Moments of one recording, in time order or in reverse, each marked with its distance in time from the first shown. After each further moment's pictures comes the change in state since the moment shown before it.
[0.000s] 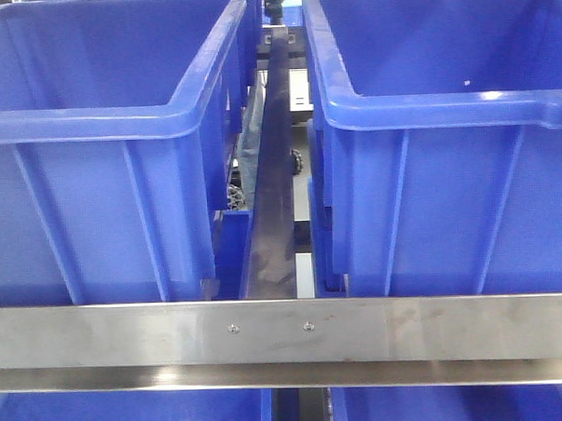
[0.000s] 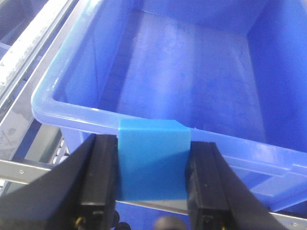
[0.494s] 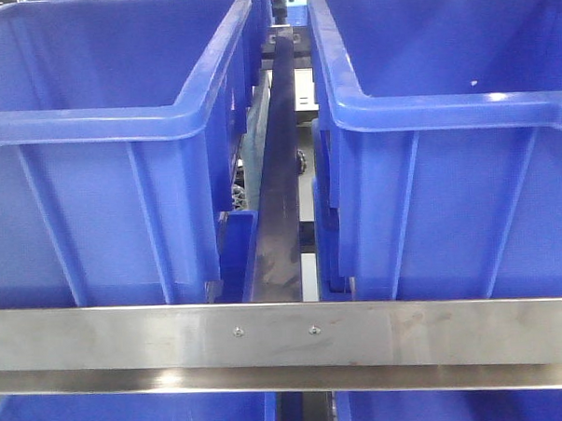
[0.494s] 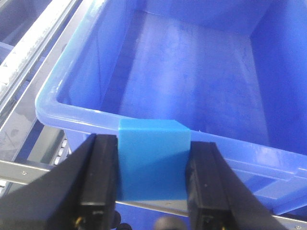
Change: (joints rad) left arm 0.000 0.000 0.000 0.000 0.000 0.000; right arm 0.000 0.000 0.000 0.000 0.000 0.000
